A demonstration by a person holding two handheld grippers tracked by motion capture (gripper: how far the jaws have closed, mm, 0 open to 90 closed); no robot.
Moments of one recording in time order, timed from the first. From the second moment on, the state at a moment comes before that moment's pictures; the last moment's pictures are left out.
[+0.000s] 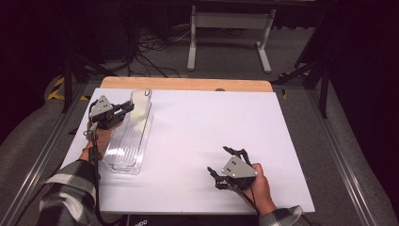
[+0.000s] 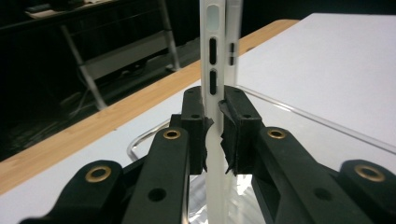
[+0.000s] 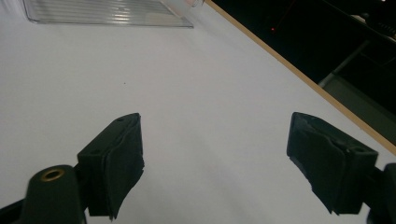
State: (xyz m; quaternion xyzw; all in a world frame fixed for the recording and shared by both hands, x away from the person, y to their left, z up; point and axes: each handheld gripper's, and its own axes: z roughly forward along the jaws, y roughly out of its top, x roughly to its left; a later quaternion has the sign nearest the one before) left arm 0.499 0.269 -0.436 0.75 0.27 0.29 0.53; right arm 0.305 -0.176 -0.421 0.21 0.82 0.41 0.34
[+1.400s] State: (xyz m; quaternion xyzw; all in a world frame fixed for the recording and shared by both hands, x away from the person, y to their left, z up) left arm 0.501 0.280 -0.441 0.74 0.34 0.31 0.49; right arm 0.302 -0.175 -0.414 0.21 0.82 0.41 0.34
